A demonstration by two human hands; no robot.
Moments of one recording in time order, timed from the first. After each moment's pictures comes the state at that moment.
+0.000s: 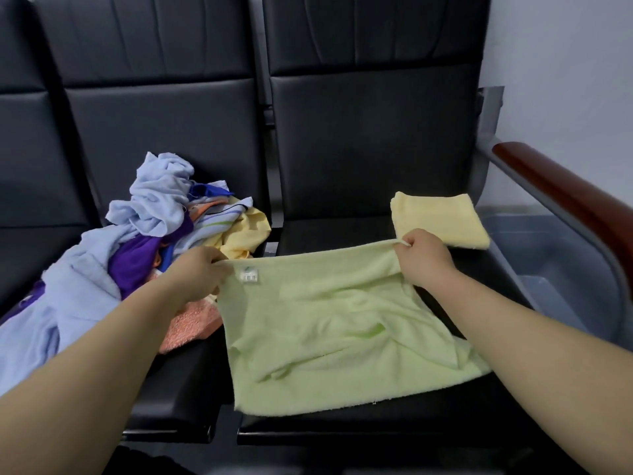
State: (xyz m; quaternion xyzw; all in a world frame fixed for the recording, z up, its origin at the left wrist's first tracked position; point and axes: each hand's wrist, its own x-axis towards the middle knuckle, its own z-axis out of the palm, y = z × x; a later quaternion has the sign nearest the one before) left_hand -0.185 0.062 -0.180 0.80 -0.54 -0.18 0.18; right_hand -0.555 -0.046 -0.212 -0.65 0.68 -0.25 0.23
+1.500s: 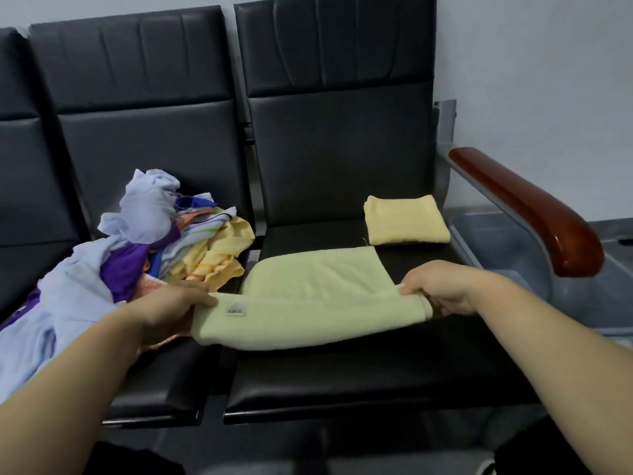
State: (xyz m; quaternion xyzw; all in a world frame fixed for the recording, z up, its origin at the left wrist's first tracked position) left_hand -0.194 0.120 -0.188 0.67 -0.41 -0.53 0.33; right_hand -0.645 0.023 -0.179 -0.55 0.62 -0.09 0.55
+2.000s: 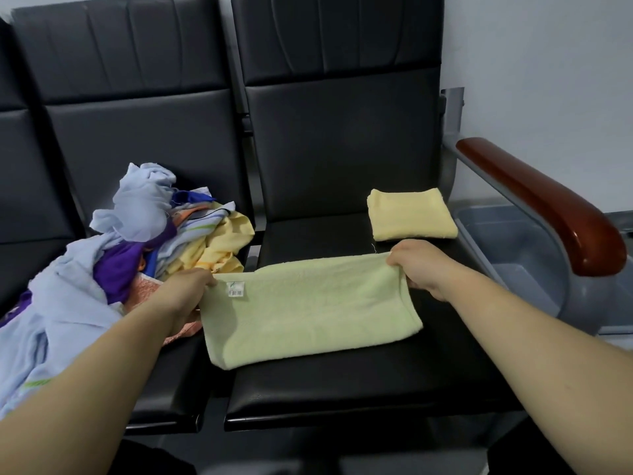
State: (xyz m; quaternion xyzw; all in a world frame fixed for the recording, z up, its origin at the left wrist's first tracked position) left_hand -0.209 0.088 -0.204 0.74 -0.33 -0.40 0.42; right_hand -0.603 0.002 -0.187 -0.58 0.63 -0.23 0.46
